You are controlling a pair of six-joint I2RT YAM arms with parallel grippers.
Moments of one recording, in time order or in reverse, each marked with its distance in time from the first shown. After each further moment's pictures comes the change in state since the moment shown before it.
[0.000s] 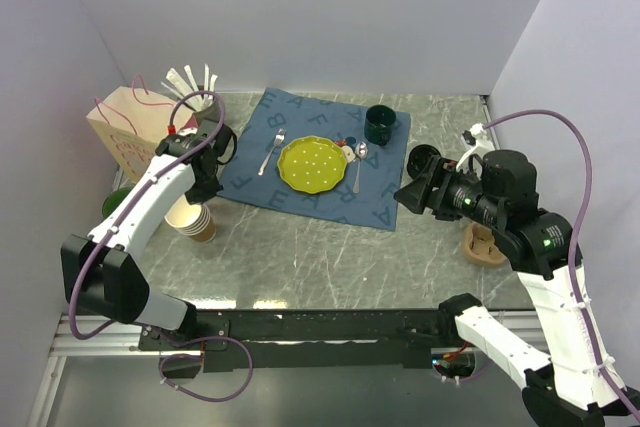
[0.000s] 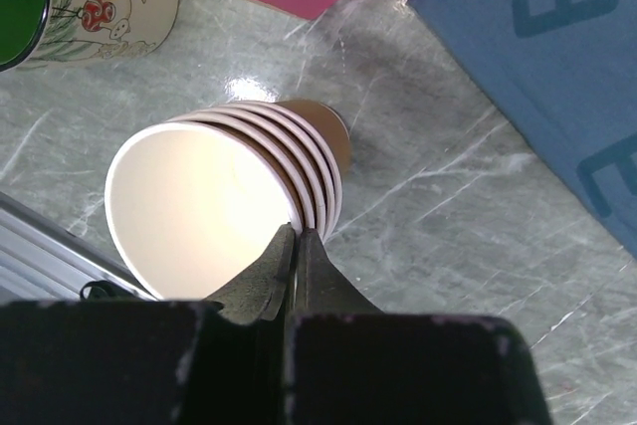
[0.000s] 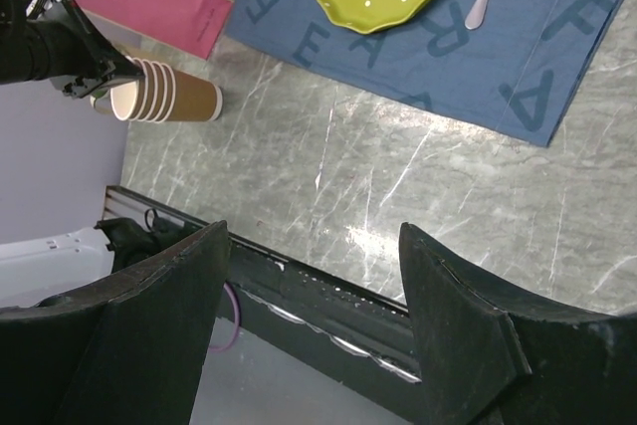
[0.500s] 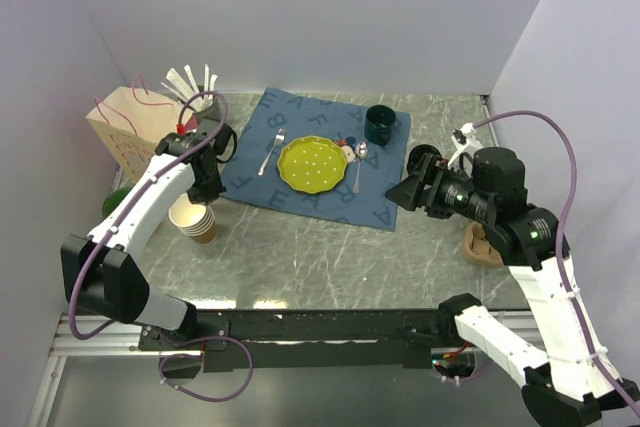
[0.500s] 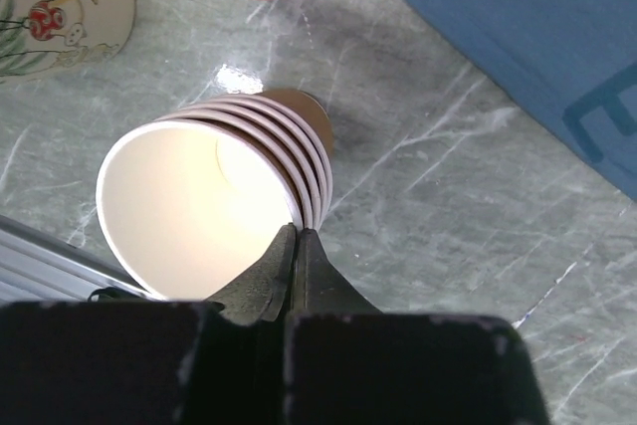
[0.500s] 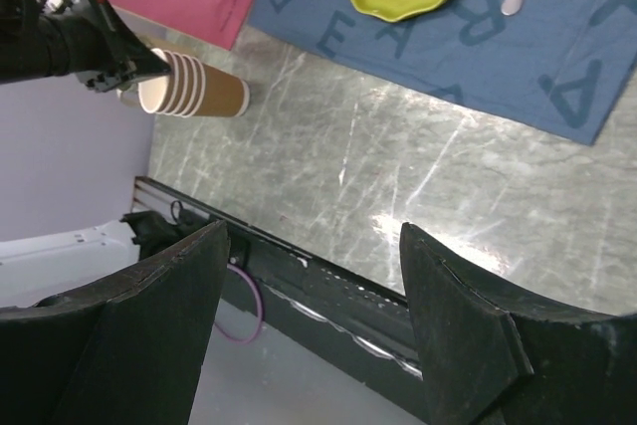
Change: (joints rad) left arm 0.000 0.001 0.009 0.008 0.094 0.111; right arm 0.000 0.010 -0.065 0.074 -0.063 0.052
